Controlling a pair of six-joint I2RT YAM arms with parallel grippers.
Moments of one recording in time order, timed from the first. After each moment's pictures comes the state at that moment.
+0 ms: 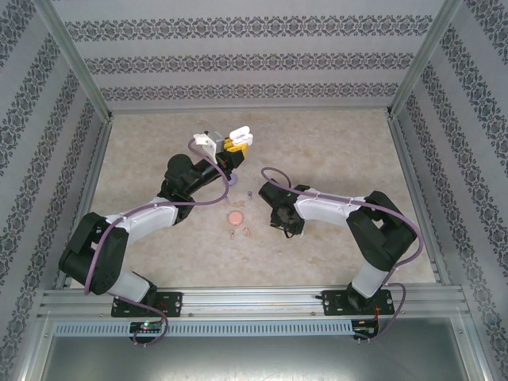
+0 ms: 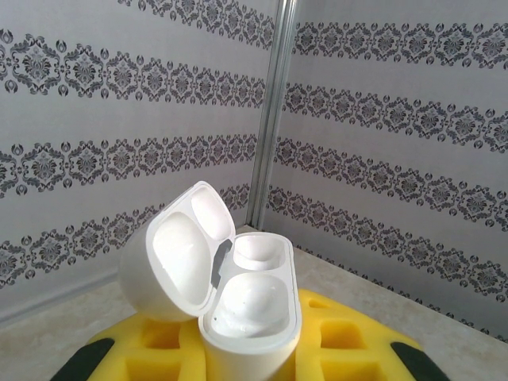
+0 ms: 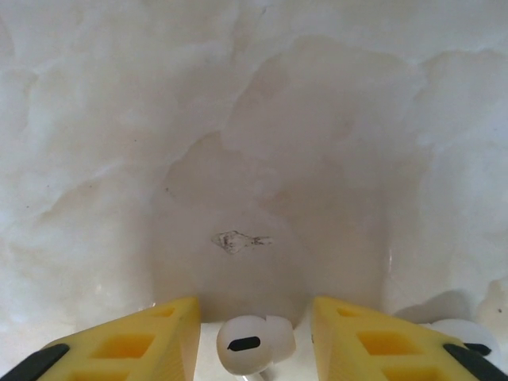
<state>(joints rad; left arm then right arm) -0.46 1.48 0.76 0.90 0.37 -0.19 0.74 1.71 0.97 -0.68 0.12 1.10</state>
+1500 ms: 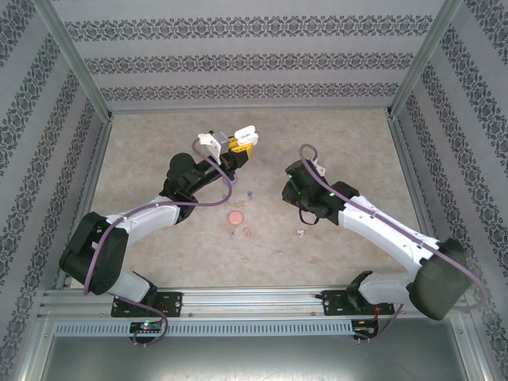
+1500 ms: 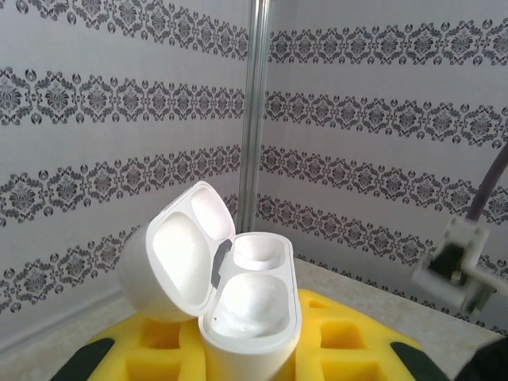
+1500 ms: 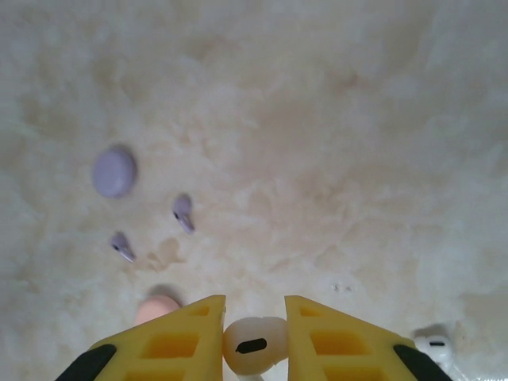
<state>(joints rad) -0.48 1.48 0.79 0.89 0.39 -0.13 0.65 1.25 1.00 -0.63 0.20 1.01</state>
